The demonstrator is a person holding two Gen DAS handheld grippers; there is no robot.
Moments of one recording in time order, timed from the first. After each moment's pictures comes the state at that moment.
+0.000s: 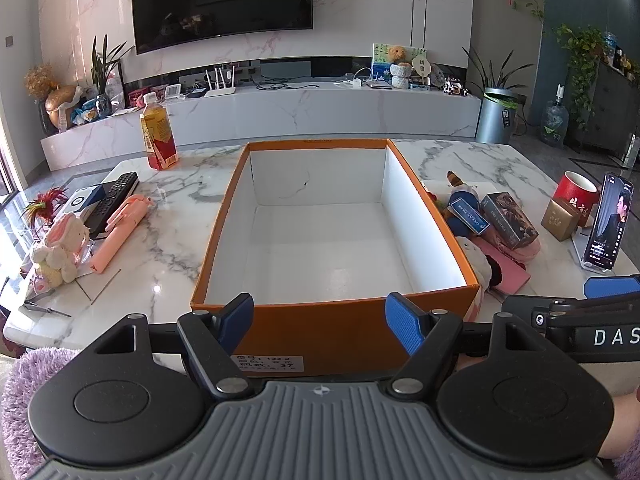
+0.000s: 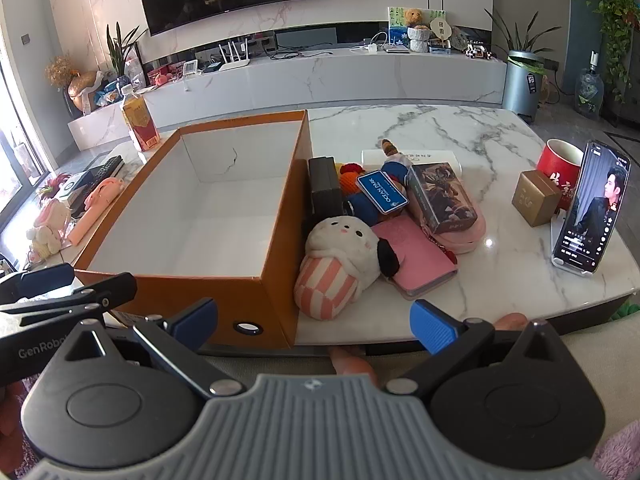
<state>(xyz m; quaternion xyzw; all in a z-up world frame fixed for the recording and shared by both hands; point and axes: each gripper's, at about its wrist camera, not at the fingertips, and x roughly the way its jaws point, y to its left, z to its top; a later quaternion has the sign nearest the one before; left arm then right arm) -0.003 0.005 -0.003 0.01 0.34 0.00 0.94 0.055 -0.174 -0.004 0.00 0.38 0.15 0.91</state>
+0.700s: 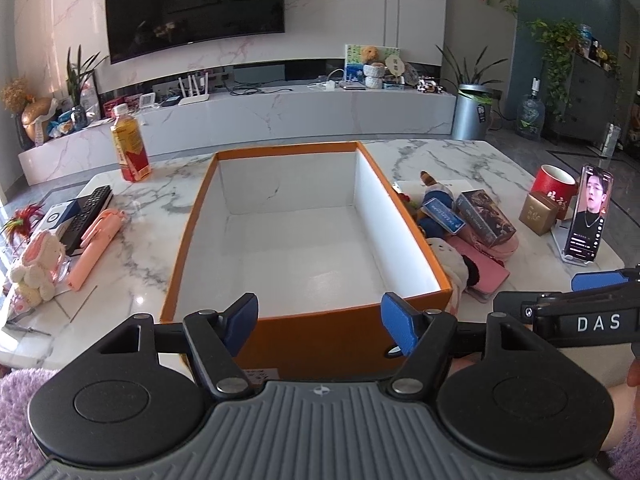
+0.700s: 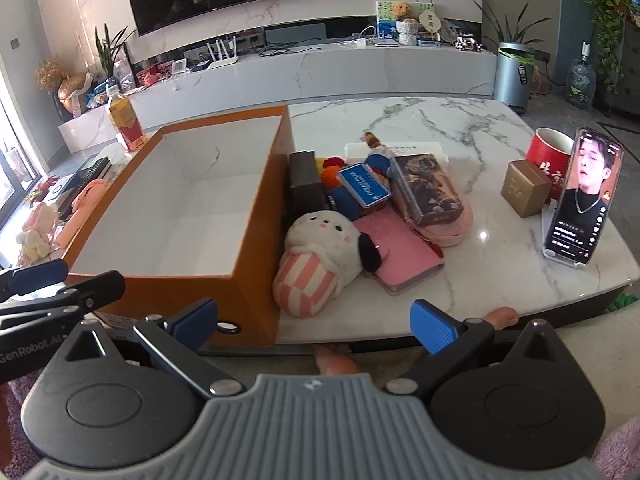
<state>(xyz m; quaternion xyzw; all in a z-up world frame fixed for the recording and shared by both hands) 0.006 -0.009 -0.002 0.02 0.33 -0.05 0.94 0.066 -0.194 -0.011 0.01 0.38 0.13 0.91</state>
